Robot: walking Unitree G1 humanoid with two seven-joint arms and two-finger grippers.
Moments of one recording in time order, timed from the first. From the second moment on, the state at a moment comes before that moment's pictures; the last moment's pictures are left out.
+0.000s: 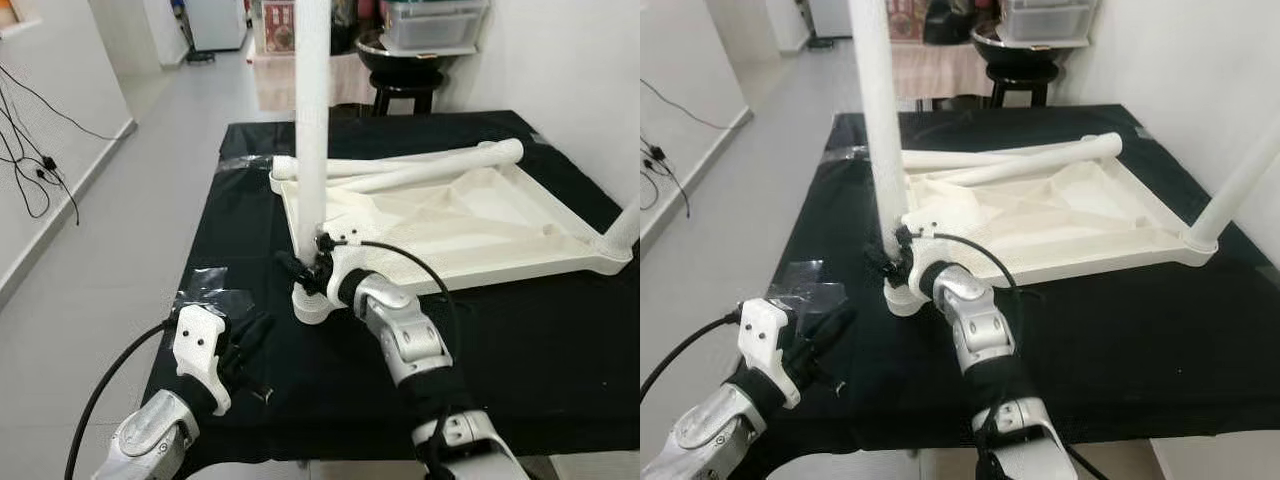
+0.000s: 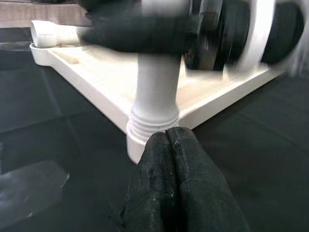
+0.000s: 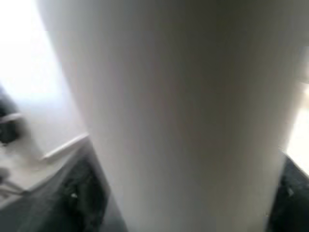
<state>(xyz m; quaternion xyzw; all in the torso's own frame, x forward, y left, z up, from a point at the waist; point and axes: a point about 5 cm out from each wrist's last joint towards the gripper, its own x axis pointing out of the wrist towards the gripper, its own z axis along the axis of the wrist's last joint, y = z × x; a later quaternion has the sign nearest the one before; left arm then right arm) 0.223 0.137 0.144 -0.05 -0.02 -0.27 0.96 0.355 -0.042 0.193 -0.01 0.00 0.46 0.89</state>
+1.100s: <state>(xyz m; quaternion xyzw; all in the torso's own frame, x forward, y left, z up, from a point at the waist) 0.217 0.134 0.141 -0.03 -0.03 -0.27 0.96 0.384 -0.074 0.192 -0.05 0.04 0.52 0.85</state>
